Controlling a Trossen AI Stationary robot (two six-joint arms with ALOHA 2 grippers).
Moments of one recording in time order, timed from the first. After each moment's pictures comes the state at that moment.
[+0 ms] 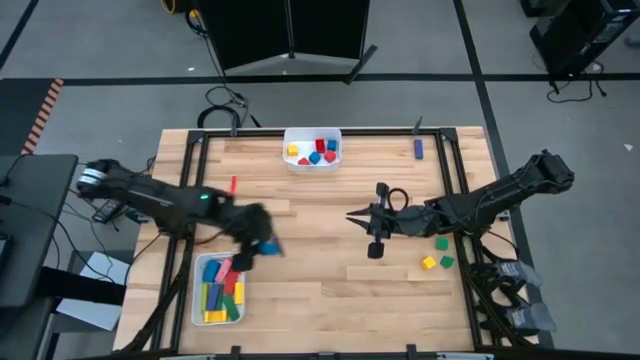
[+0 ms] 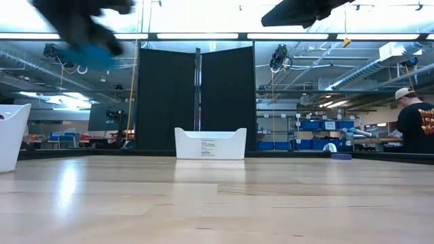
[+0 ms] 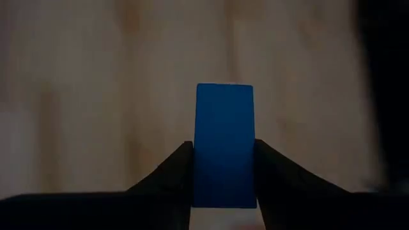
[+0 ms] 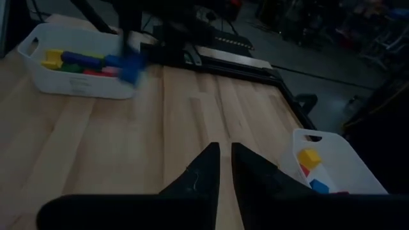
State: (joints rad) left arm -0.23 1.23 0.96 -0.76 0.12 -0.24; right arm 0.31 1.25 0.82 0.03 0.53 -0.07
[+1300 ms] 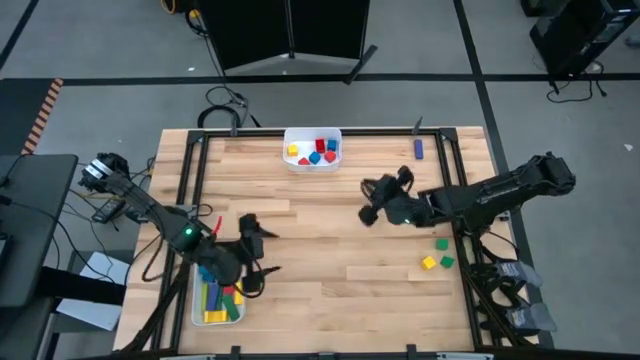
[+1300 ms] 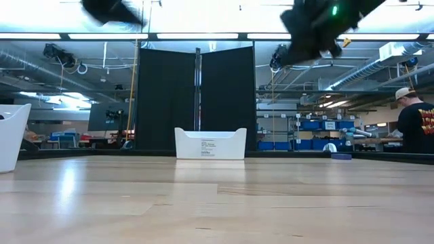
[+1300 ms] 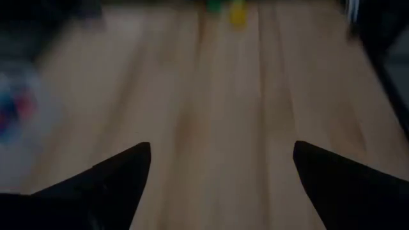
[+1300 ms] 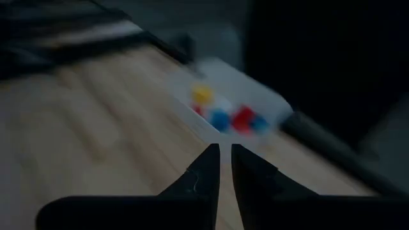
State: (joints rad) left arm -0.61 1.22 0.88 -0.38 -0.64 -0.40; right arm 0.18 1.25 0.82 -0.24 0.88 0.46
